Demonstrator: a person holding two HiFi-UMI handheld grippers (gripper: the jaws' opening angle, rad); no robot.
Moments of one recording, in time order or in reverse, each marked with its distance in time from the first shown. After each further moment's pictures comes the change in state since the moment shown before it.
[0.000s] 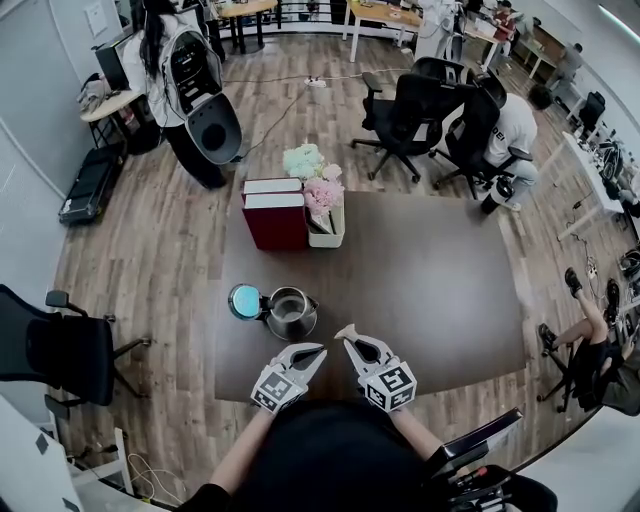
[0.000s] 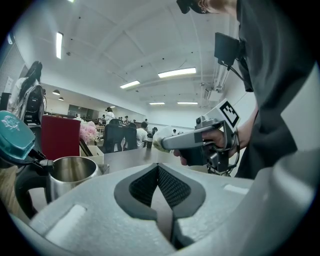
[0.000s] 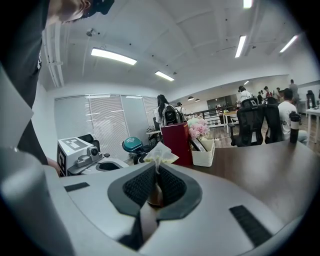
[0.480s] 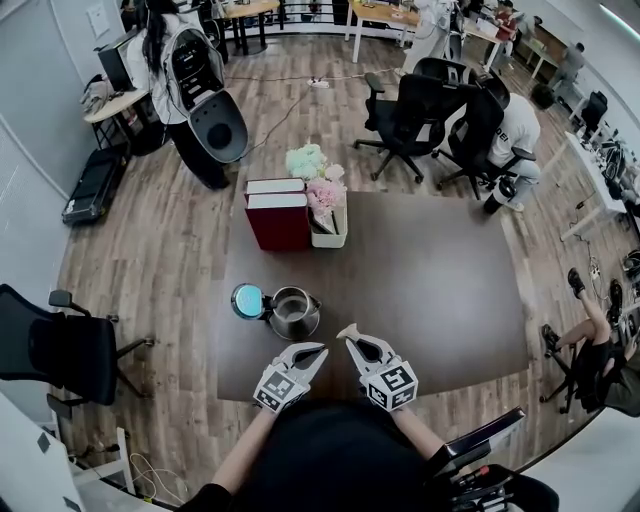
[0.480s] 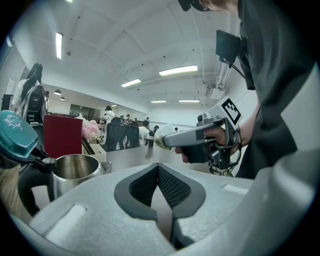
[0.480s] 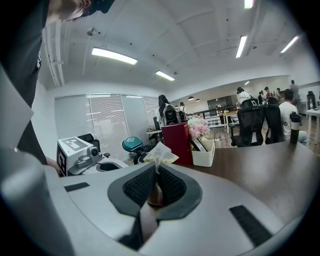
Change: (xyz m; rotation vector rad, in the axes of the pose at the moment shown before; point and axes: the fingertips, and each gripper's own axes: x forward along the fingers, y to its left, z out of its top) left arm 0.000 0.003 -0.006 0.000 0.023 0.020; right arm 0.001 0.000 -0.001 -0.004 0.003 0.000
